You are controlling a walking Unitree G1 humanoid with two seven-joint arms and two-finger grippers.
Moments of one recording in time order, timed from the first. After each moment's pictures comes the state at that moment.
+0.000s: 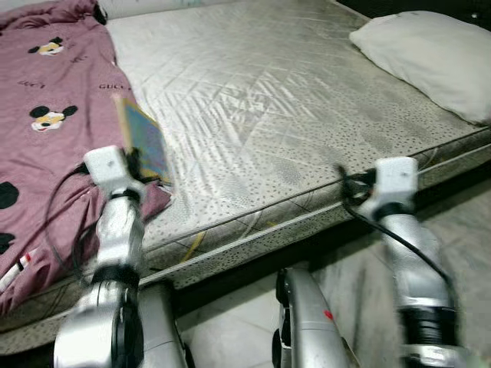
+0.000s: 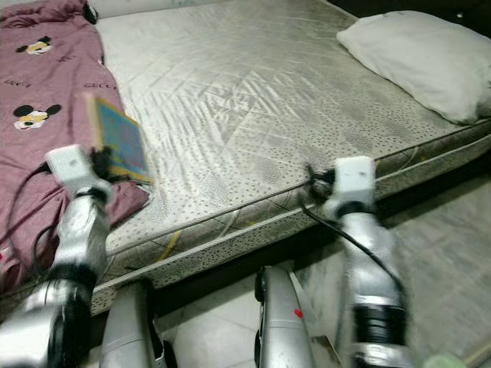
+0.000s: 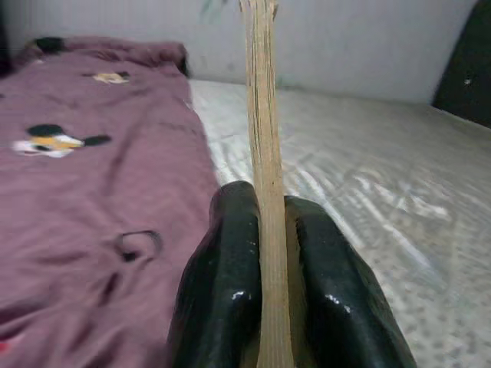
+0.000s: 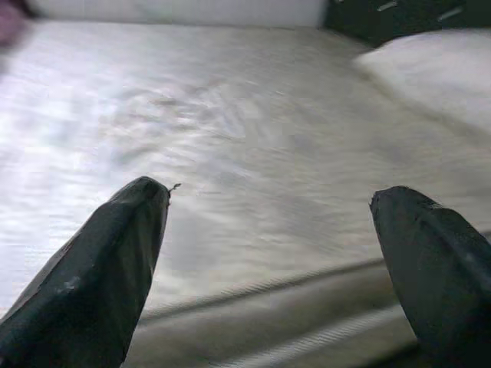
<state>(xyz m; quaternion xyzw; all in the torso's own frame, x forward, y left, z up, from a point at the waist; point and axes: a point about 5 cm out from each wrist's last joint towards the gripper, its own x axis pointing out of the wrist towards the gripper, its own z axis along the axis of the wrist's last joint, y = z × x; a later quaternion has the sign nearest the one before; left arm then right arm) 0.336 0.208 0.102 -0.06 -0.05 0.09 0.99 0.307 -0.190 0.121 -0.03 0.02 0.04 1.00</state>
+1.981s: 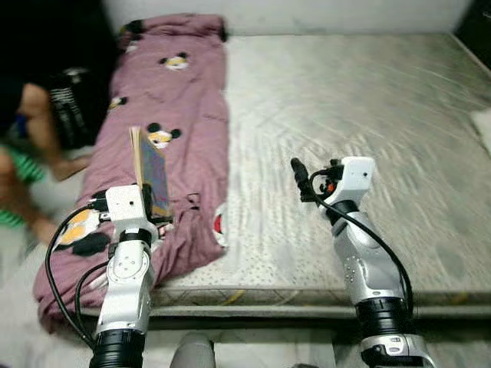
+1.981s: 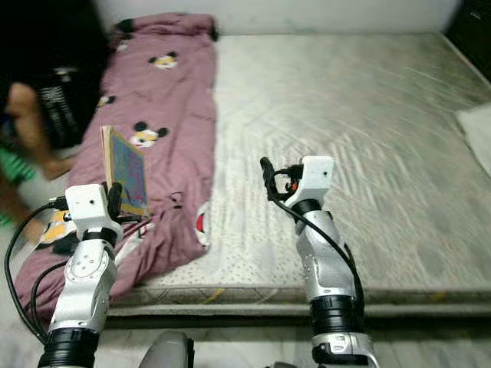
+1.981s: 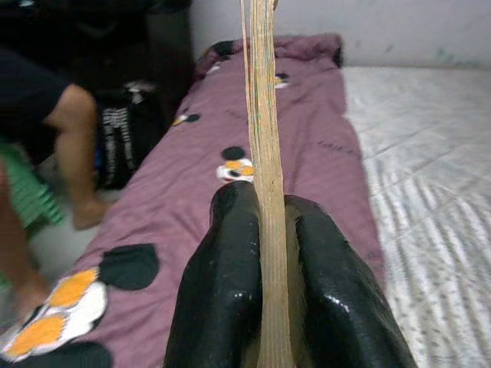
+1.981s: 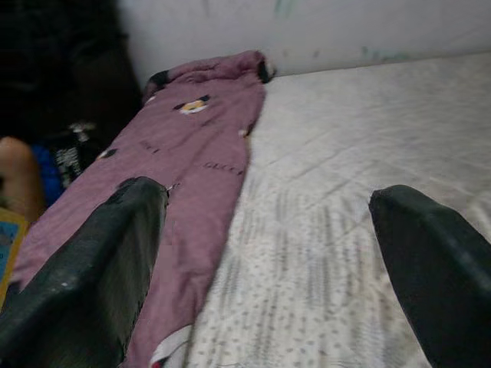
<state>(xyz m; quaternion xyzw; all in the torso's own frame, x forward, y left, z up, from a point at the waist) 0.280 0.182 0.084 0.01 0.01 0.09 1.00 0.315 -0.139 0.115 0.09 0.00 0.10 0.99</state>
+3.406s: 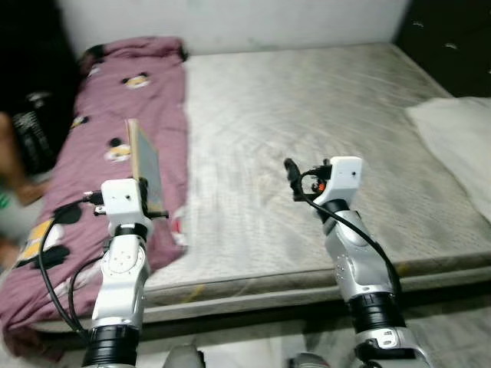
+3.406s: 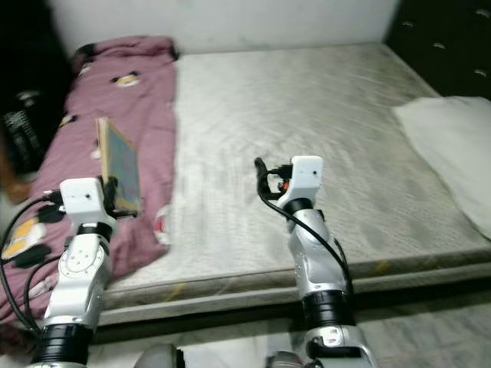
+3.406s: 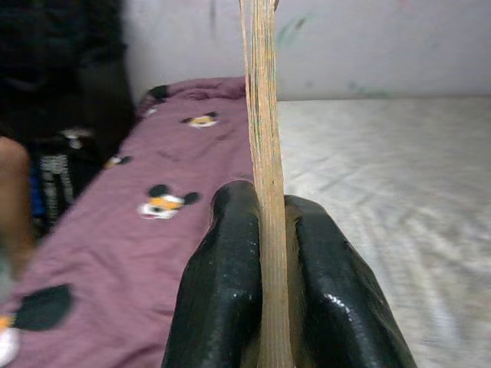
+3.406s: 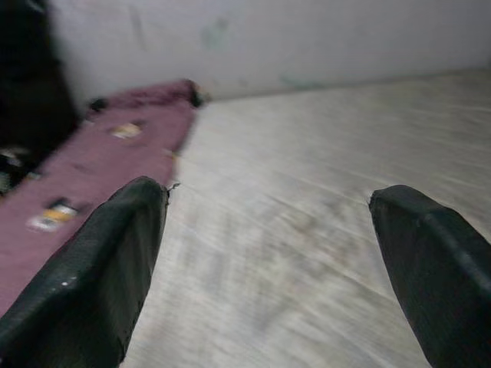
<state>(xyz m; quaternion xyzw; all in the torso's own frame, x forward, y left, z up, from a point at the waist) 0.286 0.178 0.094 0.01 0.00 0.07 1.00 0.321 -0.141 0.108 0.06 0.01 0.08 1.00</state>
